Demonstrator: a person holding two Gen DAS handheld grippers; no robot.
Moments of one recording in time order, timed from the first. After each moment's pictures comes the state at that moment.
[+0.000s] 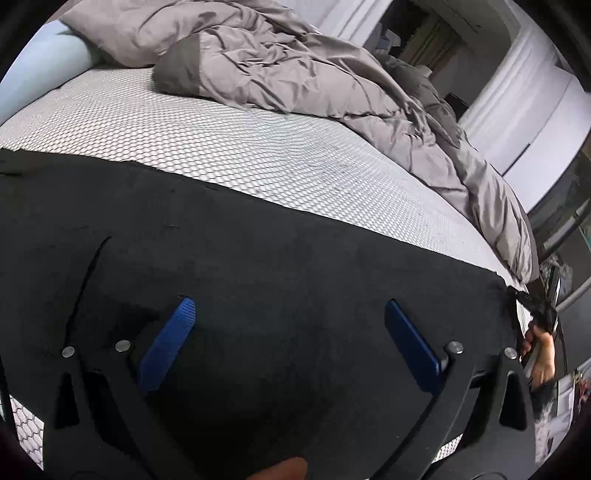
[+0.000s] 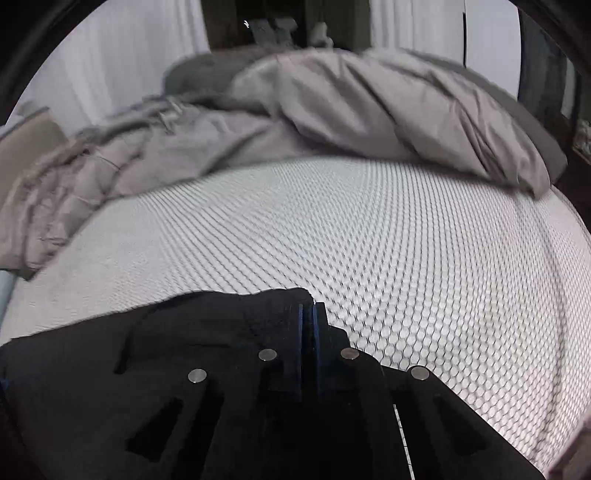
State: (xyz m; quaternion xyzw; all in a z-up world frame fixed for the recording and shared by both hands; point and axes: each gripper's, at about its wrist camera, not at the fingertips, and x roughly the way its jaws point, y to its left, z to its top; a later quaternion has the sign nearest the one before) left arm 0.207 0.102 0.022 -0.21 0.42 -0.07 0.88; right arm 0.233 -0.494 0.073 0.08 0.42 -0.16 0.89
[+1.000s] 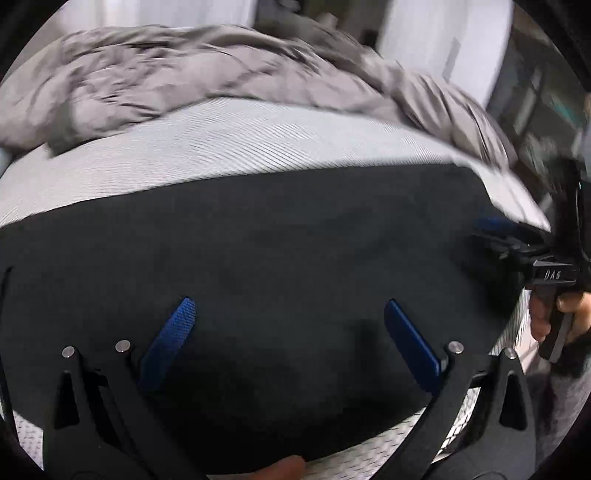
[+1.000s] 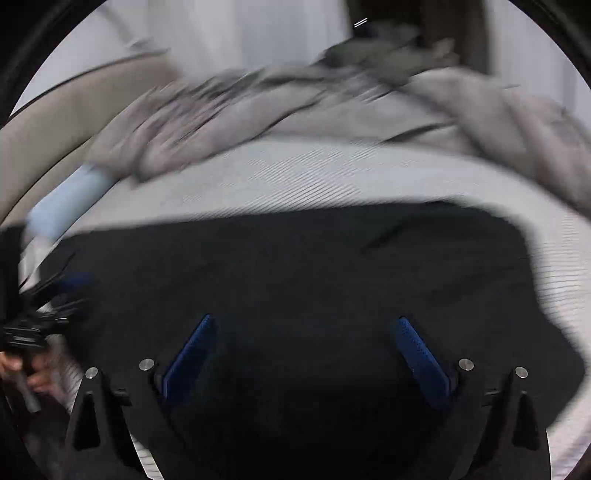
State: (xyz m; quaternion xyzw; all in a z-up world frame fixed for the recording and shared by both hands) left arm 0.161 -0.084 0.025 0.00 0.42 -0.20 0.89; right arm 0.164 -0.292 0.058 0.02 0.43 0.08 0.90
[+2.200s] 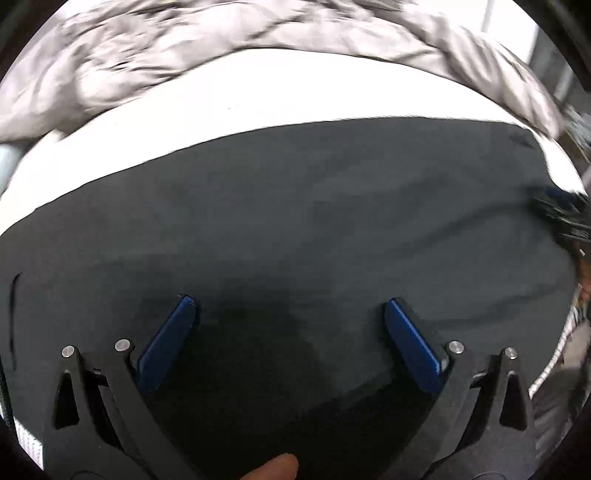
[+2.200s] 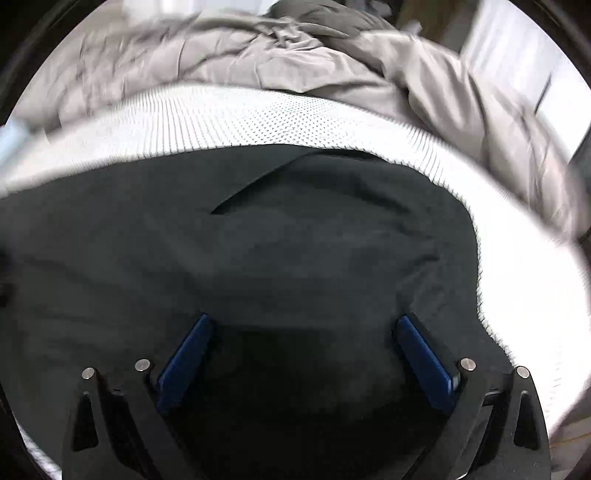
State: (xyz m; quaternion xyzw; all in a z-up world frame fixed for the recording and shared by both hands) left arm 0.208 -0.064 -0.010 0.03 0.50 -0.10 0.86; right arm 0.189 -0.379 0.032 -0.04 0.49 -0.06 0.87
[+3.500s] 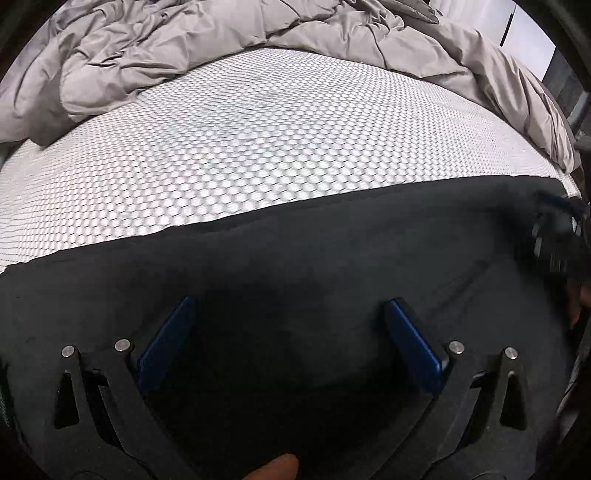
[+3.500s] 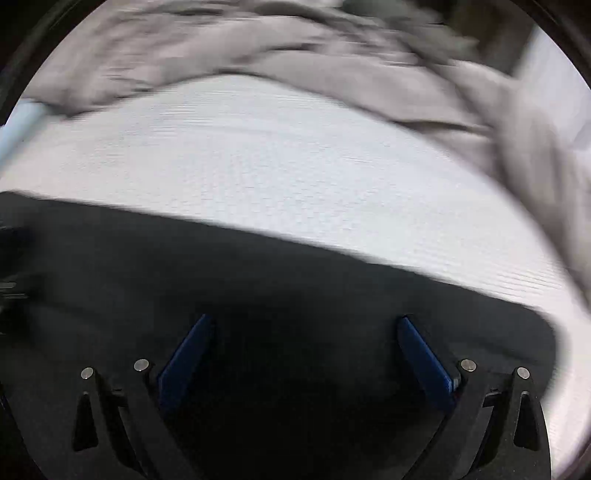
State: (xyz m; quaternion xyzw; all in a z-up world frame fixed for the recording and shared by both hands) left arm 0.325 -0.045 -0.030 0.01 0.51 -0.11 0.85; right arm 0.280 -0.299 0.007 -0.13 0.50 -0.08 0.85
